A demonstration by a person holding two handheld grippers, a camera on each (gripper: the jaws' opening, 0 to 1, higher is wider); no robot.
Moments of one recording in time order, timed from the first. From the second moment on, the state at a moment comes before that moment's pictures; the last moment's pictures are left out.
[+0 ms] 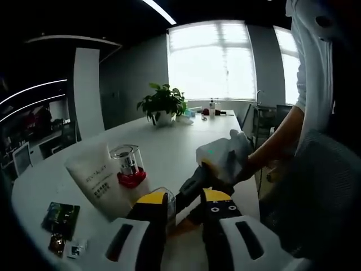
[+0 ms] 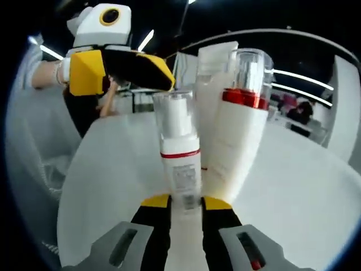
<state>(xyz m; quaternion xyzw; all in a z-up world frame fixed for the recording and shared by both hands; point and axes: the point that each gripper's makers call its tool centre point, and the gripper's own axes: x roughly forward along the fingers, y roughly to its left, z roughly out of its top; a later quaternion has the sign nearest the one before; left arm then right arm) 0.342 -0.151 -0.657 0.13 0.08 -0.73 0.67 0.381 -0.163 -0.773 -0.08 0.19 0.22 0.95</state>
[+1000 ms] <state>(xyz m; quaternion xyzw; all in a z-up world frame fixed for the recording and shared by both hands) 0.346 -0.141 -0.648 0.12 0.08 -0.73 0.67 0.374 -0.170 -0.775 -0.05 0.20 0.26 0.94</state>
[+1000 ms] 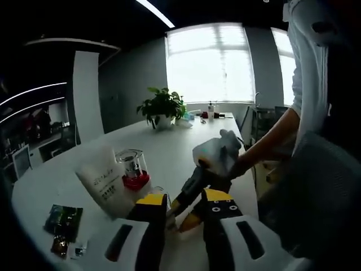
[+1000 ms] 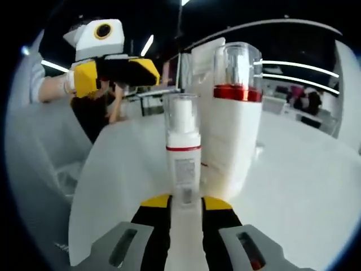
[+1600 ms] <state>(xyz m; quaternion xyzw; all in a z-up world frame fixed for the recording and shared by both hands) 0.377 -0.138 -0.728 0.20 0.15 -0.69 0.67 0.361 -0.167 -0.736 -0.01 0.18 0.20 0.96</state>
